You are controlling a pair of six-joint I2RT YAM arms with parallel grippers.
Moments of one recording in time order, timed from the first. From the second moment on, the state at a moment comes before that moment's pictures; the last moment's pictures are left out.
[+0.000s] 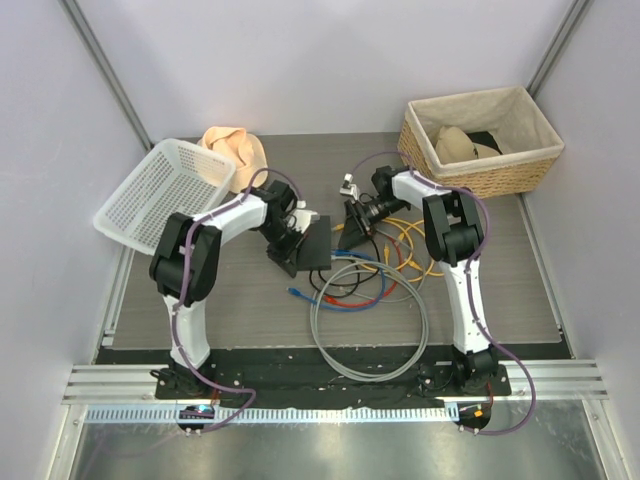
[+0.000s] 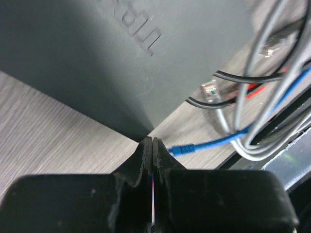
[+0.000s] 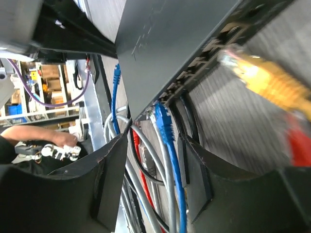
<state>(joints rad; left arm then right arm) -0.45 1.96 1.38 -0.88 0.47 0.16 0.30 2.41 1.83 -1.04 -1.15 -0.36</state>
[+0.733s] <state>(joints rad) -0.43 2.06 1.46 -0.90 0.45 0.15 0.31 2.51 1.88 -1.07 -1.19 -0.28</state>
